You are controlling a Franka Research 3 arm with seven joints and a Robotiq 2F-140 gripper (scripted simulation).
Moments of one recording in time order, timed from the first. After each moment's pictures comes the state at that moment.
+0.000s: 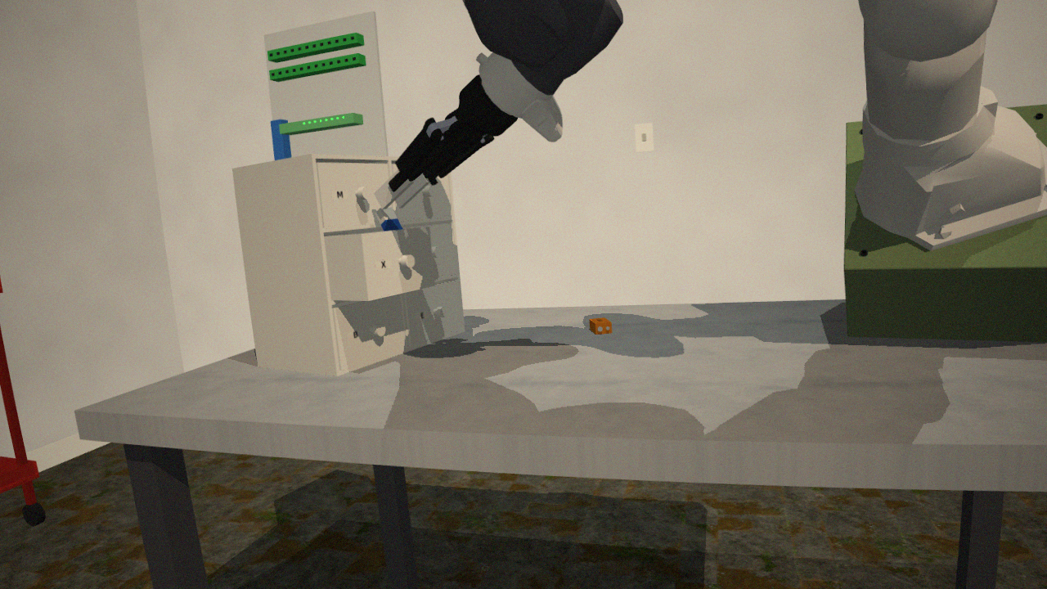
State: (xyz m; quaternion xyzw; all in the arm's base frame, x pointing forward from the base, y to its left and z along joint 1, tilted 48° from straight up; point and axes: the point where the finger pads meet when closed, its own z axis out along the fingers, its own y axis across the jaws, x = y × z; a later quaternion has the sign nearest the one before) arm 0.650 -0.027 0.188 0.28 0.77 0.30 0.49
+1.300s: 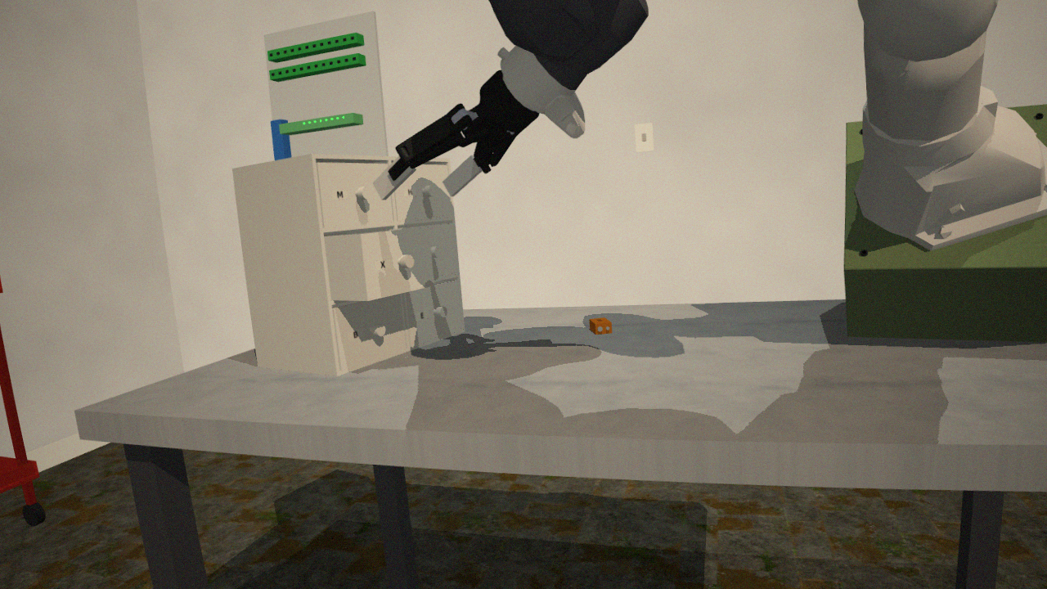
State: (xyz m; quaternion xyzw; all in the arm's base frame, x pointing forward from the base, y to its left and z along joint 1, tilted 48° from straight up) arm 0.619 -0.022 0.187 0.29 0.77 0.30 0.48
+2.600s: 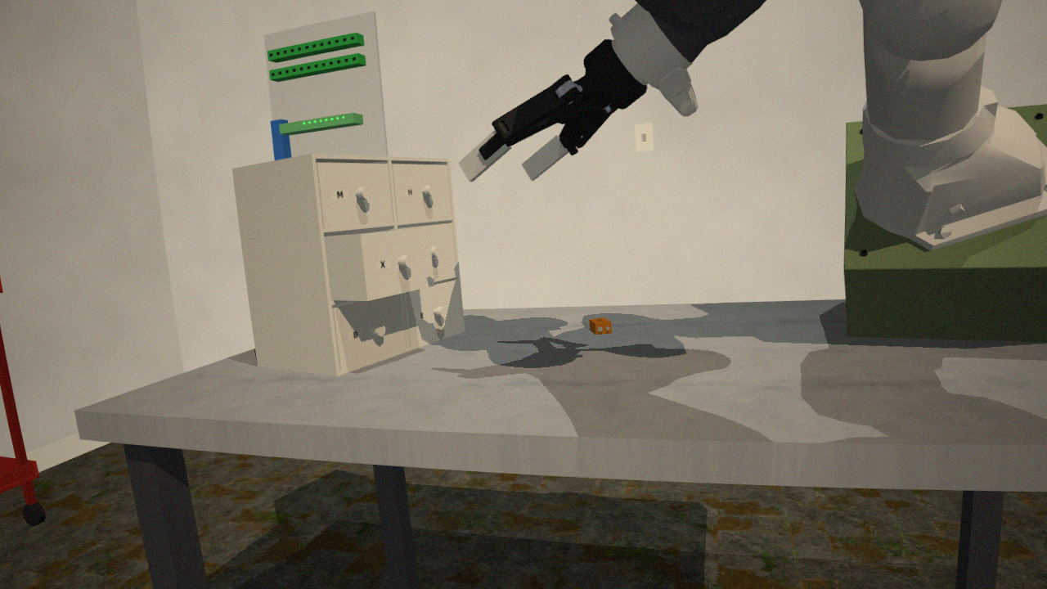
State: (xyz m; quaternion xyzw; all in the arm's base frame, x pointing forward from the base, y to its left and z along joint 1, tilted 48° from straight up) arm 0.478 0.000 0.197 0.28 0.77 0.30 0.49
